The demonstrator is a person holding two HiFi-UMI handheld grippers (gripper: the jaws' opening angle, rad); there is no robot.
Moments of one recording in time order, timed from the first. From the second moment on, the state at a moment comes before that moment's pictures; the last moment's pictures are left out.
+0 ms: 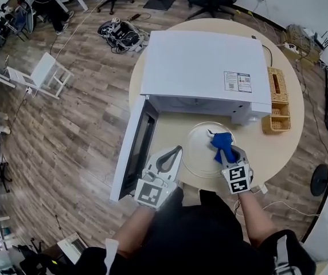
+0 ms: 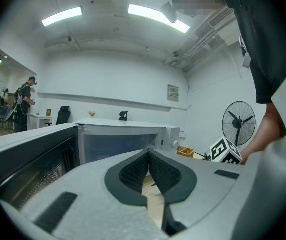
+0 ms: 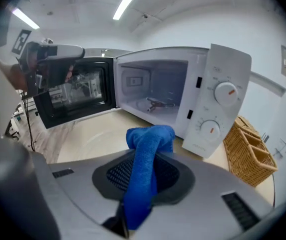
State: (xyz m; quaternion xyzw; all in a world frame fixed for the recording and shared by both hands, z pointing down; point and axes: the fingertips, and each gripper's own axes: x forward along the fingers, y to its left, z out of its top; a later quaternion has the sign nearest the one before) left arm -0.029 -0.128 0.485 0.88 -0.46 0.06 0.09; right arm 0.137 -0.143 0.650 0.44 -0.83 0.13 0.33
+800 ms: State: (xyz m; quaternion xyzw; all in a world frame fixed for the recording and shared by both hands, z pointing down) left arm -0.077 -0.106 0.495 0.86 -0.49 0.06 0.11; right arm -0.005 -0.096 0.694 0.30 -0.86 0.17 0.36
